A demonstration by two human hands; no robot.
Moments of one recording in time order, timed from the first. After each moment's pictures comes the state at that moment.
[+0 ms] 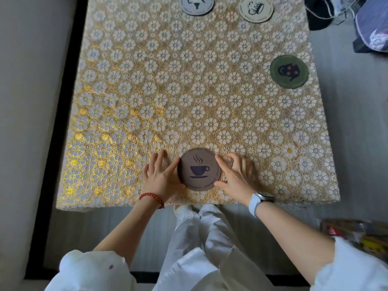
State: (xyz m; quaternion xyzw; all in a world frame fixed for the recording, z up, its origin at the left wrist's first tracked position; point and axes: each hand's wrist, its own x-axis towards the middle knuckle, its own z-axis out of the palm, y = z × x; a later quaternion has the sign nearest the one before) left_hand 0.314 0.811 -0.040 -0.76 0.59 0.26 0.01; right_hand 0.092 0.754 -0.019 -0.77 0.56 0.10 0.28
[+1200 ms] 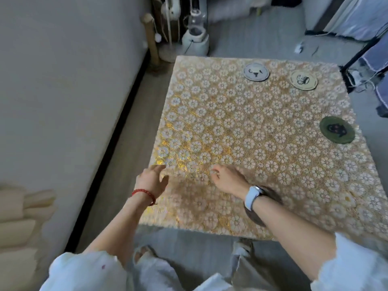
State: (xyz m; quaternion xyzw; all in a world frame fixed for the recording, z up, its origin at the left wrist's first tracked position) left_hand 0.537 0.817 0.049 -0.82 0.50 0.27 -0.05; right_hand 0.324 0.730 0.072 -0.79 0.50 0.06 0.34
